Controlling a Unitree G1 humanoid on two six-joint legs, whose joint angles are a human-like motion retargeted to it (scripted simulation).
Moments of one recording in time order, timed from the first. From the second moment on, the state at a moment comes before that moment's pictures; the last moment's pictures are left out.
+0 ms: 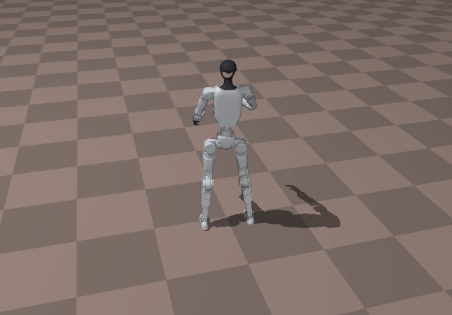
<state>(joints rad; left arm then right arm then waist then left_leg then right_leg) -0.31 0.31 -0.36 0.92 -0.42 -0.17 0.17 -0.59 -0.41 0.56 0.52 -0.19 -0.09 -0.20 0.01 -0.01 0.11 0.22 0.06 0.00 0.06 -0.20 -0.21 0.11 -0.14 0.08 0.13 -0.09 0.20</state>
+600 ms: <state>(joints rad) -1.38 0.80 -0.59 0.66 -1.08 -0.21 0.33 0.47 -0.37 0.38 1.24 0.08 0.15 -0.06 -0.11 0.04 0.08 0.17 0.02 -0.13 0.04 -0.15 -0.19 0.14 -0.20 -0.07 0.12 -0.12 0.24</state>
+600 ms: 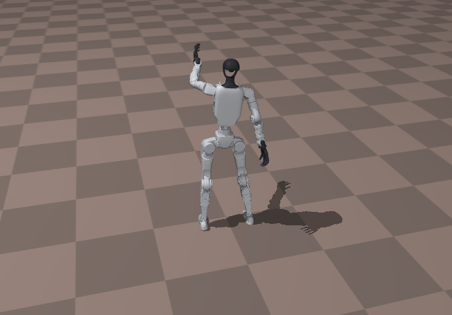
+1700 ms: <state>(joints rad) -3.09 1.00 -1.36 1.01 -1.09 -0.27 0.38 0.72 -0.31 0.11 1.33 0.16 0.19 -0.15 -0.01 0.11 -0.01 0.15 0.05 -0.06 0.01 -0.16 -0.23 0.08 -0.17 -0.02 0.10 -0.10 0.26</state>
